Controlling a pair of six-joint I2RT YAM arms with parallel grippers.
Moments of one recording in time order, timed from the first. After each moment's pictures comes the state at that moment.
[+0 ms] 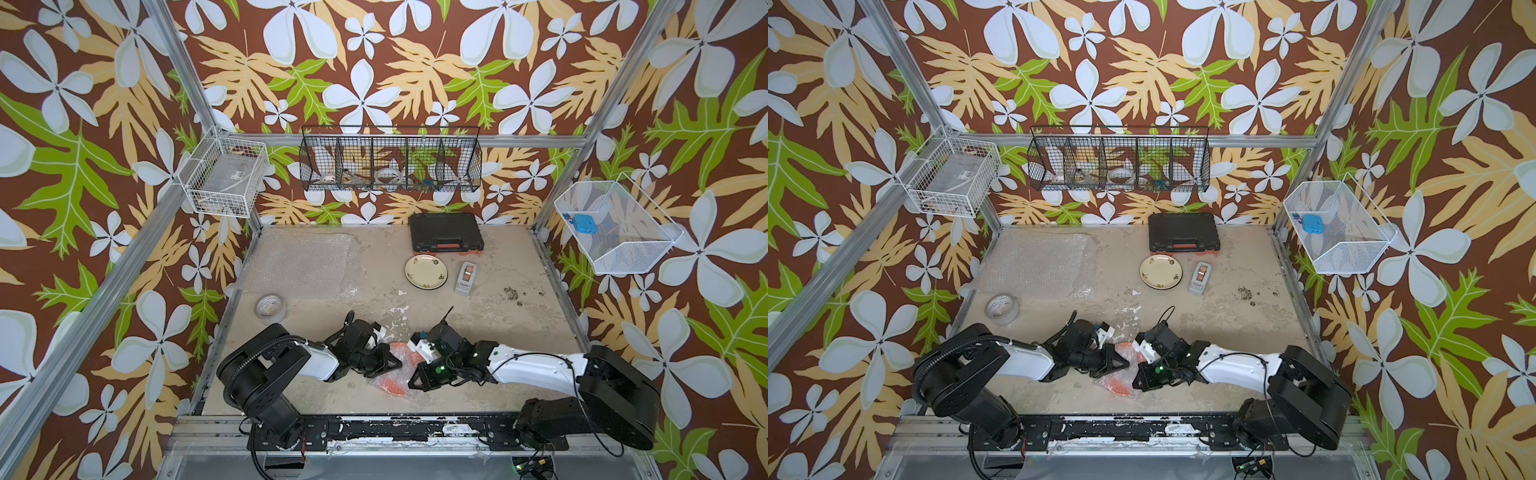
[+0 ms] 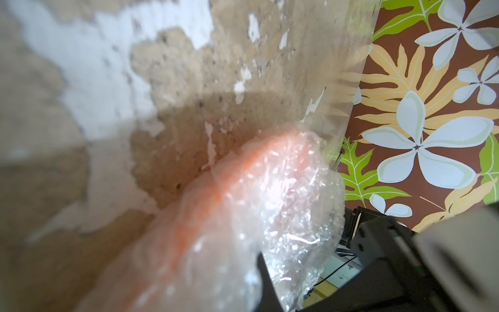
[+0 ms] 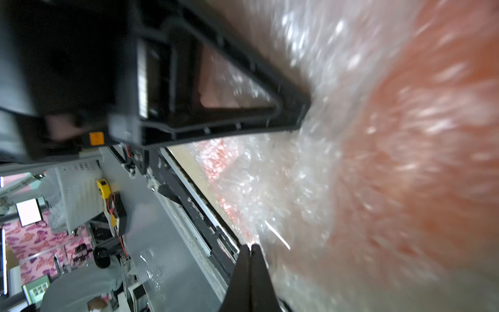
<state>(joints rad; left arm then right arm) -0.72 1.62 0.38 0.46 0.57 -1.09 0.86 1.31 0.55 -0.18 -0.53 0.69</state>
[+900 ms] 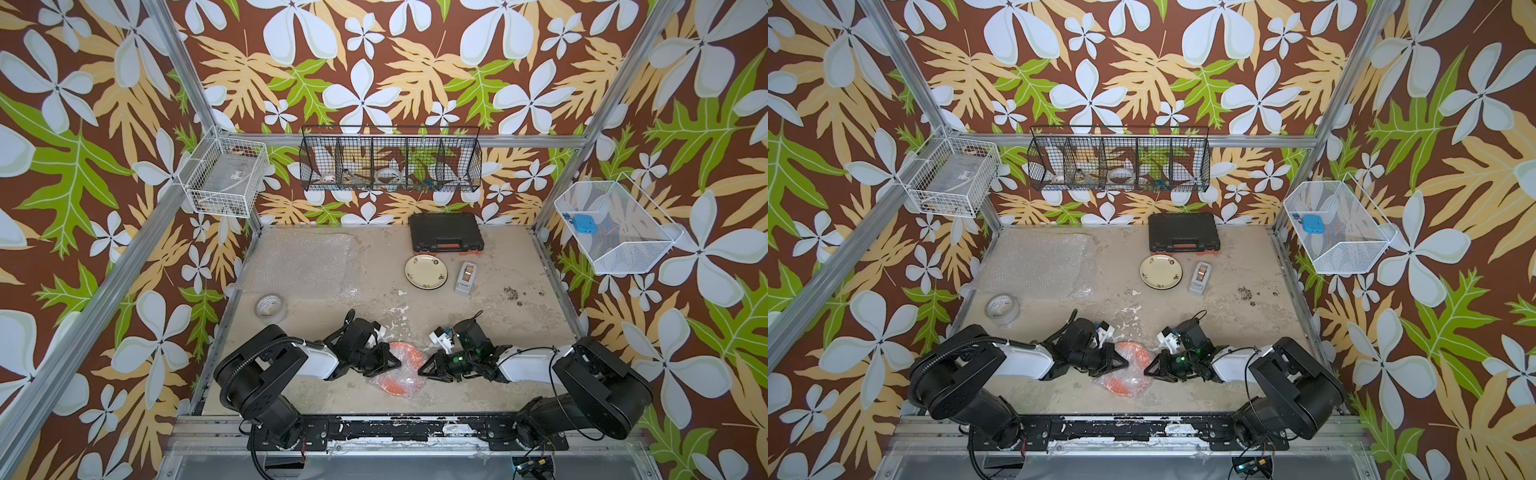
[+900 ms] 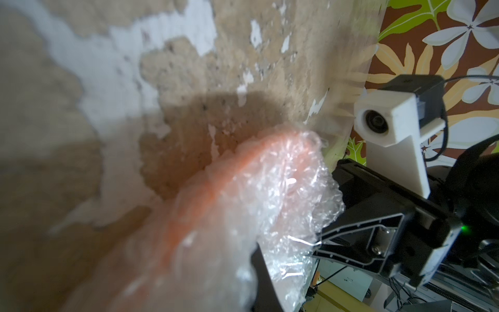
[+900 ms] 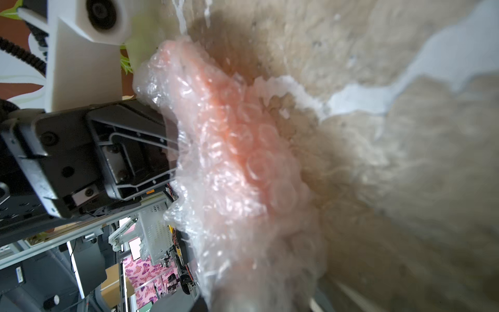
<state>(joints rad) -0.72 1.57 0.41 0.37 0.55 -1.07 0.61 1.46 0.35 0.20 -0.76 0.86</state>
